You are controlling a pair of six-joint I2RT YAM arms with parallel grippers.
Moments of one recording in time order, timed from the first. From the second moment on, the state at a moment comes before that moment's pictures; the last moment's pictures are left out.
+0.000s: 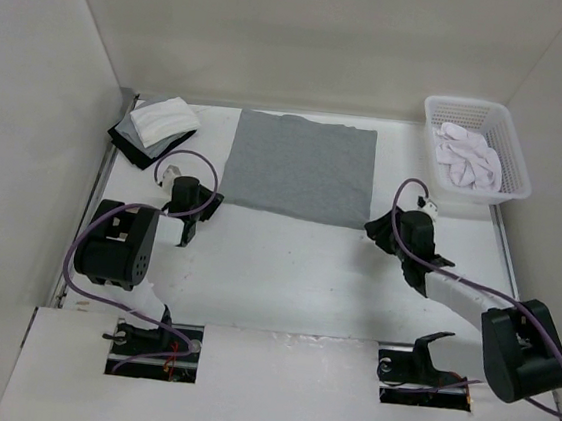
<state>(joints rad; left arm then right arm) -0.12 1.65 0.53 0.56 -0.04 -1.07 0.34 1.23 0.44 0.27 0.10 0.80</state>
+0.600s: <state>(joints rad) -0.13 1.70 0.53 0.63 -0.07 -1.10 0.26 1.52 0.49 0.43 0.04 0.93</state>
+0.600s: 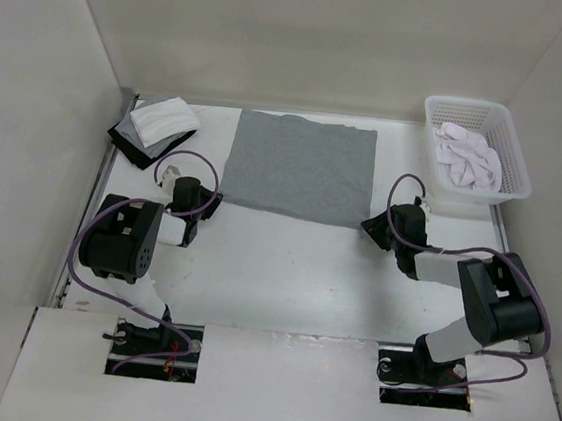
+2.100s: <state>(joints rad) -0.12 0.53 0.73 -0.07 -0.08 -0.94 0.69 0.68 0.92 -0.26 0.41 0.64</state>
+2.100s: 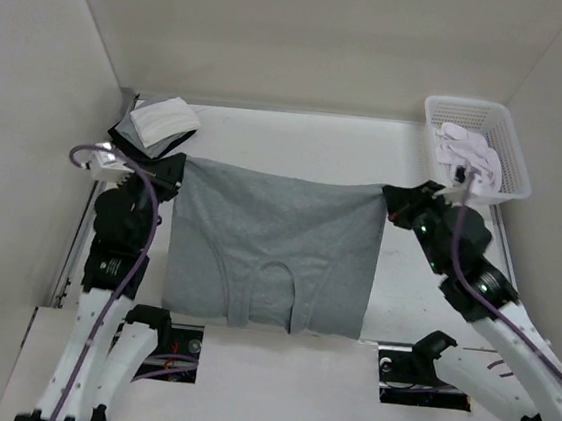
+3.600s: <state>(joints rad) 0.01 0.74 0.13 0.21 -0.01 -0.92 0.42 0.98 0.25 0.07 0.06 0.87</state>
